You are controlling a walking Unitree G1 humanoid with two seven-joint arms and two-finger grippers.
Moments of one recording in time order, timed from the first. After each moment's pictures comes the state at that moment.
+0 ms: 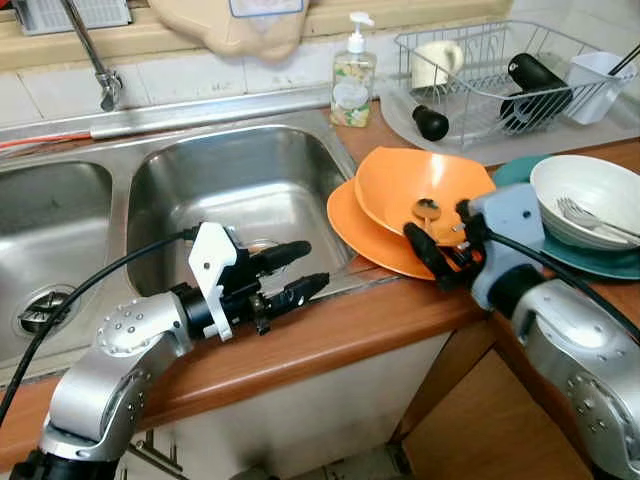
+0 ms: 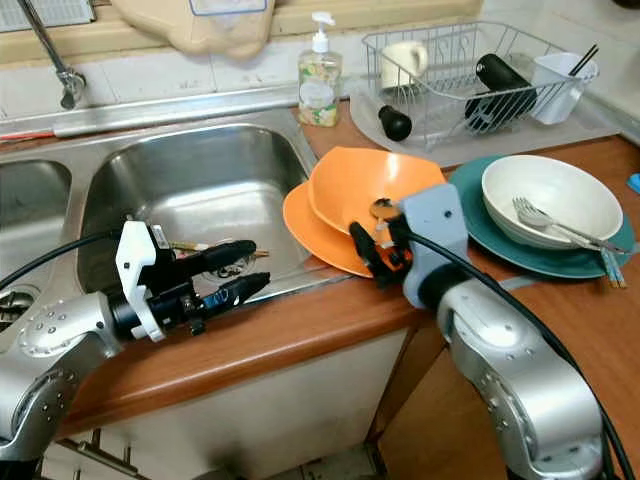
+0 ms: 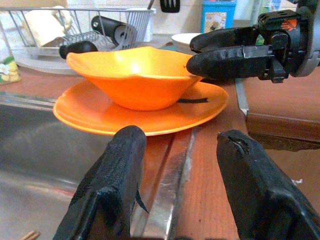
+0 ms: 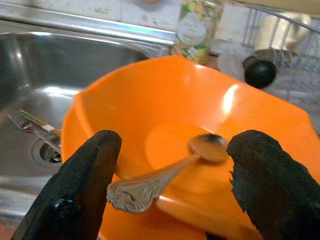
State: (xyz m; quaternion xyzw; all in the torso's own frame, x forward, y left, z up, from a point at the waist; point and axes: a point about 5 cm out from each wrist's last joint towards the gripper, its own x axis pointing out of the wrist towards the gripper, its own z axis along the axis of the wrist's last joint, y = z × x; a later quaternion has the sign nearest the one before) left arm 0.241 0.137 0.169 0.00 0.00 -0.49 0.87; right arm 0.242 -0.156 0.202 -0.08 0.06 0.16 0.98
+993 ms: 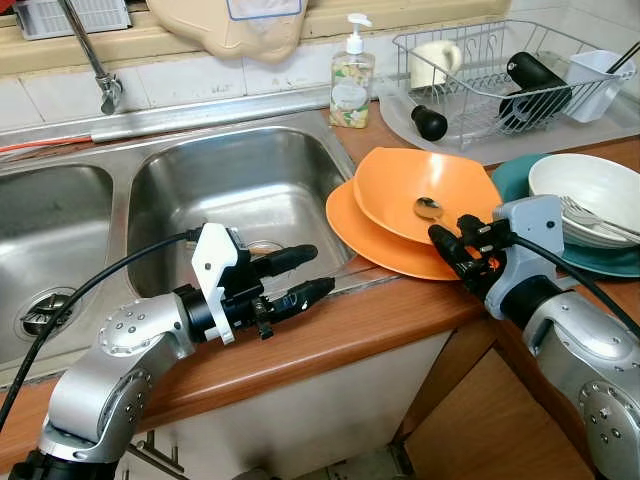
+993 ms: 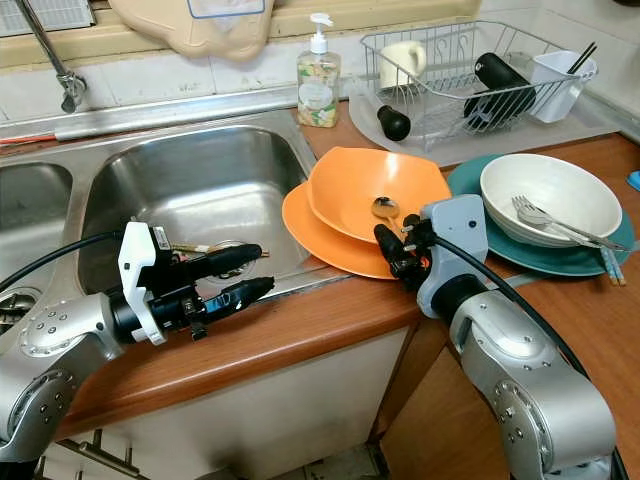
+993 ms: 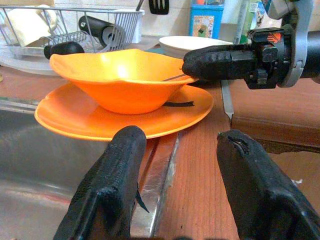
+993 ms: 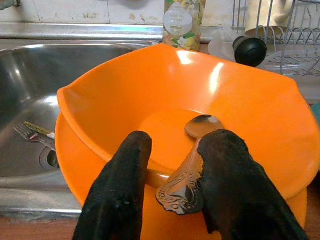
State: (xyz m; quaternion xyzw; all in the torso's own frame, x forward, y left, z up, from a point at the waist) left arm 0.238 0.134 0.171 -0.01 0.01 -0.51 0.86; right arm 0.238 -0.164 0.196 -0.02 0.08 0.16 0.98
